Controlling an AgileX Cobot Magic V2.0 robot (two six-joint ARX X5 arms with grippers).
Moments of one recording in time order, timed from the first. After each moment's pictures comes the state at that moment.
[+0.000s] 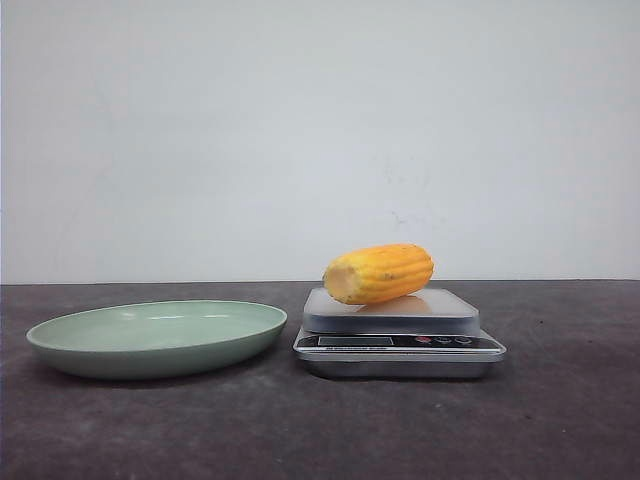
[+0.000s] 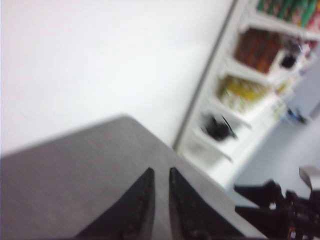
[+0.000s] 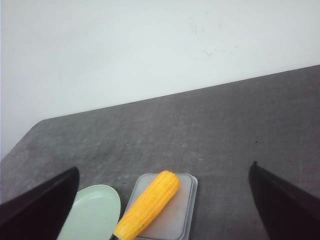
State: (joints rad) left arm -0.60 1.77 3.10 -1.43 0.28 -0.22; right arm 0.07 0.56 1.00 -0.65 -0.29 0.36
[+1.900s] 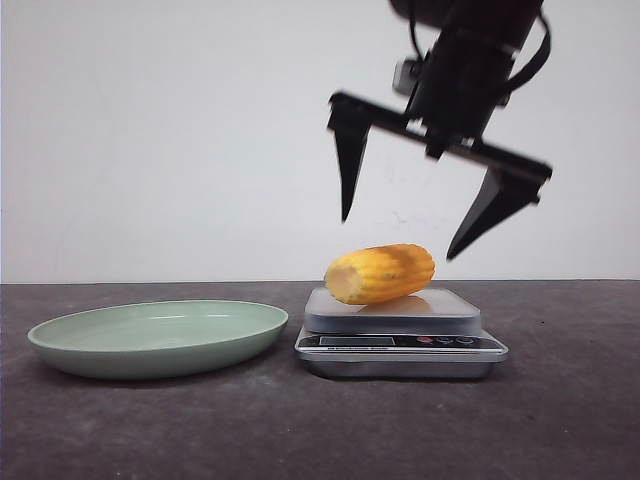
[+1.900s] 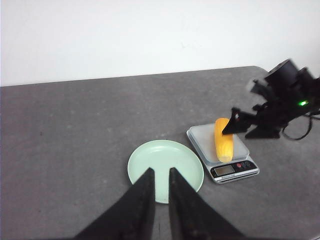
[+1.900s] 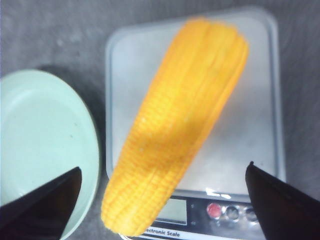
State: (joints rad) left arm -0.60 0.50 1.64 -1.43 -0.18 -0.17; right arm 0.58 1.64 1.22 -0.57 -0.05 0.78
